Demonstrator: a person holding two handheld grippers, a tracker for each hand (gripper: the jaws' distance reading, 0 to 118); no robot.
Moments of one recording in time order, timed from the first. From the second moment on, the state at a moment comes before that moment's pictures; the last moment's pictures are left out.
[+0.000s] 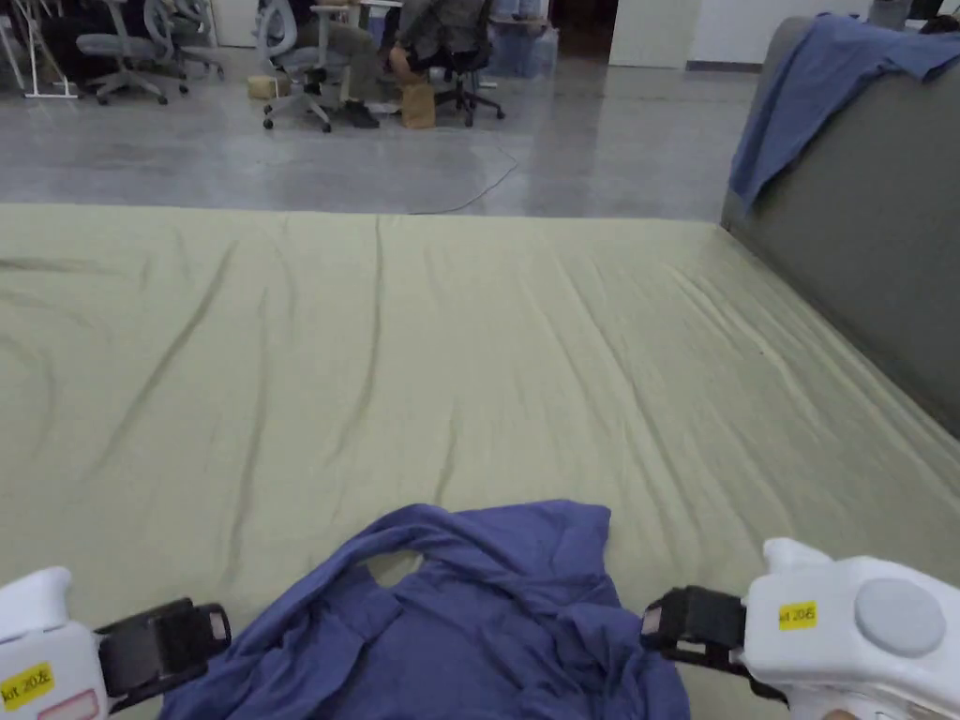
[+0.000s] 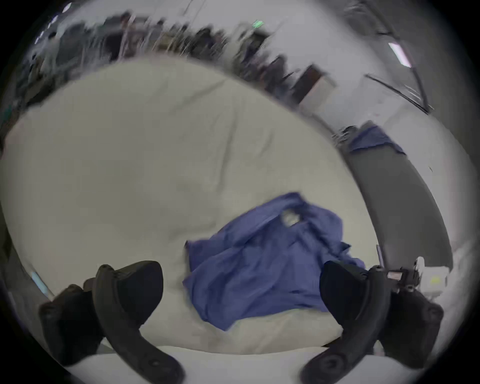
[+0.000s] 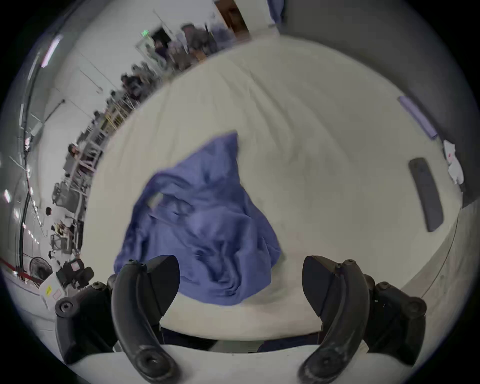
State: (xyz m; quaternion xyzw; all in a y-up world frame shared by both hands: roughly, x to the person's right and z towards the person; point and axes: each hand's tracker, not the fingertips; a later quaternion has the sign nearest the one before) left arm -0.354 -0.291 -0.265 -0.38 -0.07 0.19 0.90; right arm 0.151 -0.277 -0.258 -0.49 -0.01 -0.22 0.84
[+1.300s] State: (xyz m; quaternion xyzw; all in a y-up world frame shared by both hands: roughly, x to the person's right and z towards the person) left arm -0.202 -0.344 -0.497 -0.49 -0.16 0.01 0.85; right arm 0.085 -0.370 -0.233 -0.55 0.01 -0.29 0.78
